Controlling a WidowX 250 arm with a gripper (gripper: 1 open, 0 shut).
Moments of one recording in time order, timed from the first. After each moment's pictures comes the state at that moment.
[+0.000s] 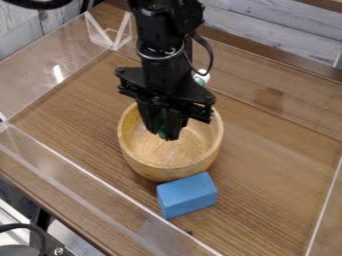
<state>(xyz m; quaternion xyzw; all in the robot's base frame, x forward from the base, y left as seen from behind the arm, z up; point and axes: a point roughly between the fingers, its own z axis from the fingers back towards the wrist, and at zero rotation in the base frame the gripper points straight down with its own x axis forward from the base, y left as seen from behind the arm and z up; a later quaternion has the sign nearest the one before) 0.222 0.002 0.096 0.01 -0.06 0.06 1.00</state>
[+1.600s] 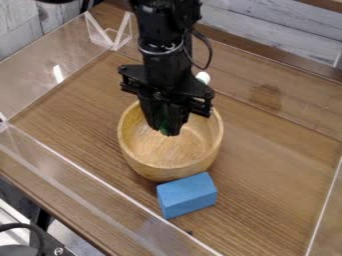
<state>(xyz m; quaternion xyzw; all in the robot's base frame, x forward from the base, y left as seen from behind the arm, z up) 0.230 0.007 0.093 -0.01 -0.05 0.07 1.00</state>
